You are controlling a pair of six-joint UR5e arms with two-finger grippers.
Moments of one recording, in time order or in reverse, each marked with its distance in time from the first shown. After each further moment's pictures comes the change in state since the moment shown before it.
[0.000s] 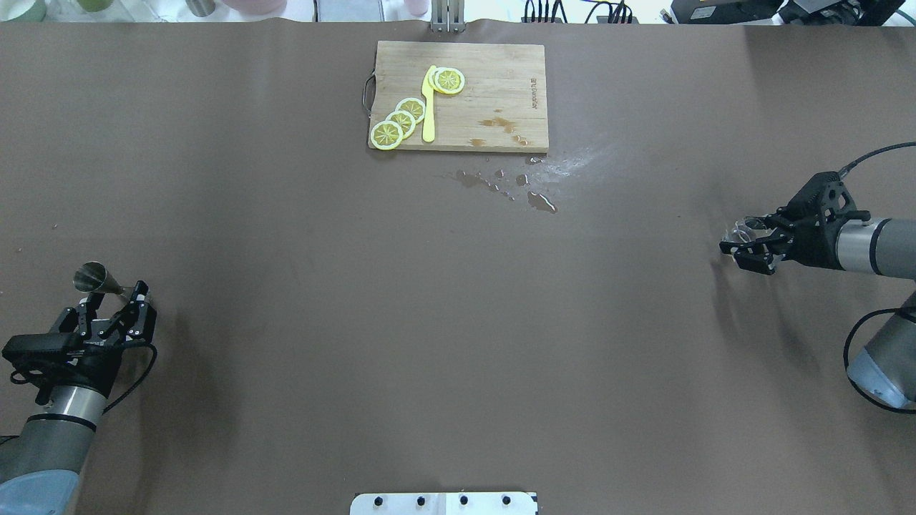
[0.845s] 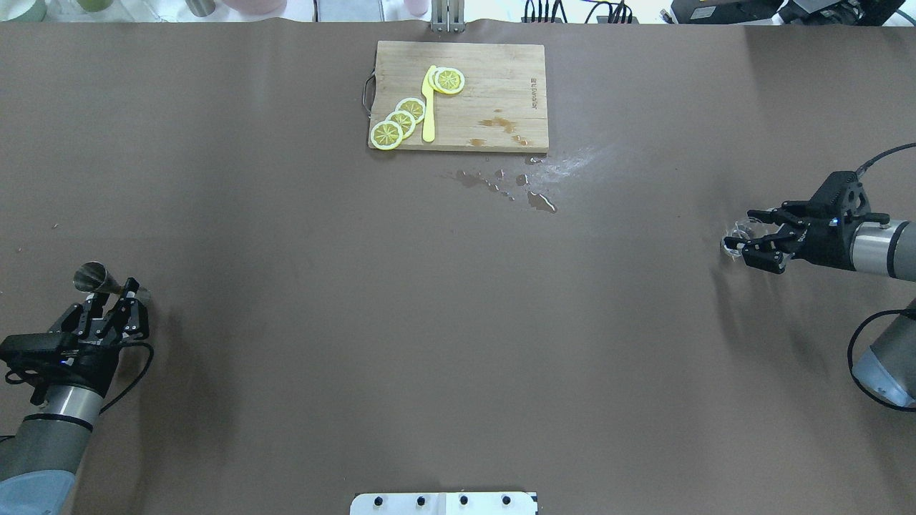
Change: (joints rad) left arm -0.001 0.002 0.013 -0.038 0.007 0.001; right arm 0.010 0.010 -0.058 0.164 -0.010 0.001
